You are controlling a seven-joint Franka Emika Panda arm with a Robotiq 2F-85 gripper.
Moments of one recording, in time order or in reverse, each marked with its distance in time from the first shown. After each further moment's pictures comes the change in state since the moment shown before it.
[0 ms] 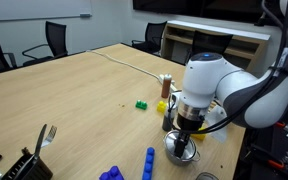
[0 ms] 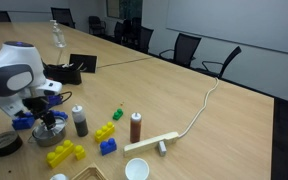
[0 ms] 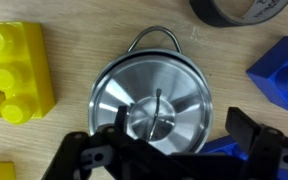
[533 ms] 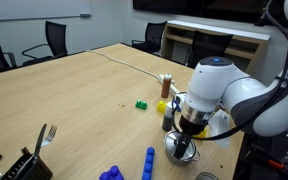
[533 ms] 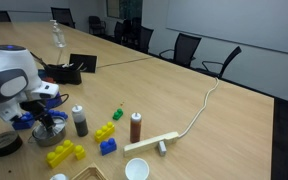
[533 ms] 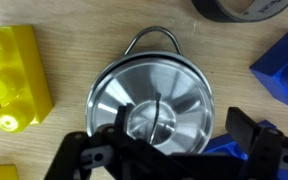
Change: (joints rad) arm 0.067 0.000 -0.054 -0.049 0.000 0.115 0.048
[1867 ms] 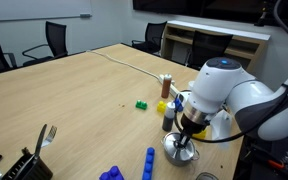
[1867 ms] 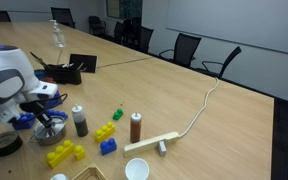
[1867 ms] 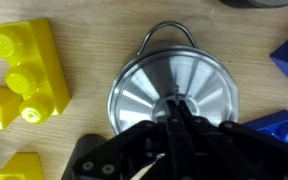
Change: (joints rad) arm 0.170 -0.017 -0.166 -0.035 0.000 0.060 0.062
